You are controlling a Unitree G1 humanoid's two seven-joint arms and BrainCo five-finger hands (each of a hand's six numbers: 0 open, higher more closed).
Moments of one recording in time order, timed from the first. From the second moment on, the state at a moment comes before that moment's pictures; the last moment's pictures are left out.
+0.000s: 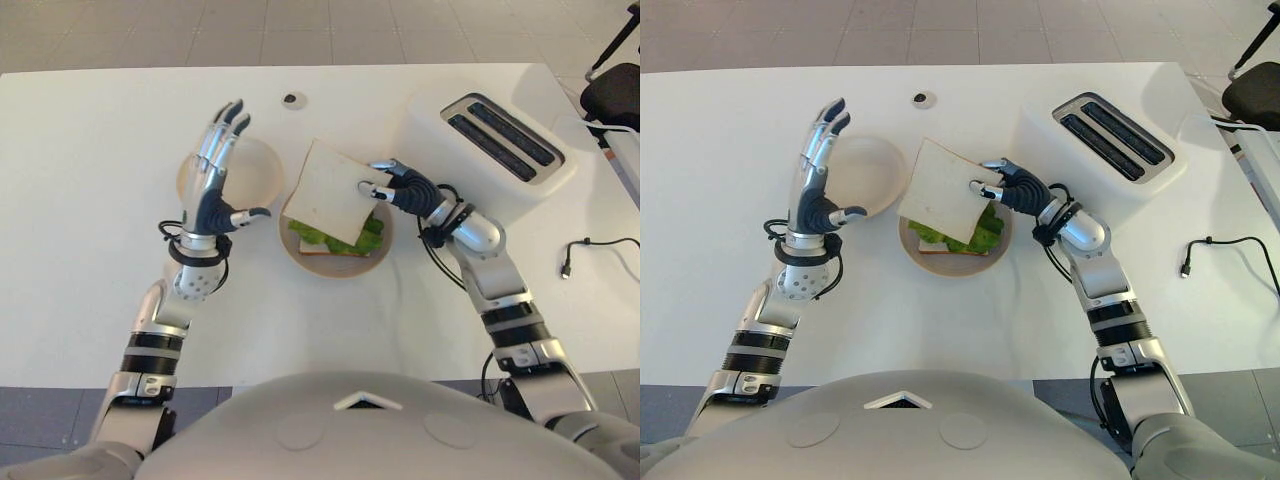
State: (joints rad) left arm 0.02 0.36 -0.11 0.07 0.70 -0.76 0.43; right arm -0.18 -0.42 0.20 0.17 0.13 -0.21 0.58
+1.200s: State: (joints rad) left arm -0.08 0.34 -0.51 0.23 0.23 -0.95 0.07; right arm 0.07 -0.41 0.24 -0.25 -0.05 -0.47 0.33
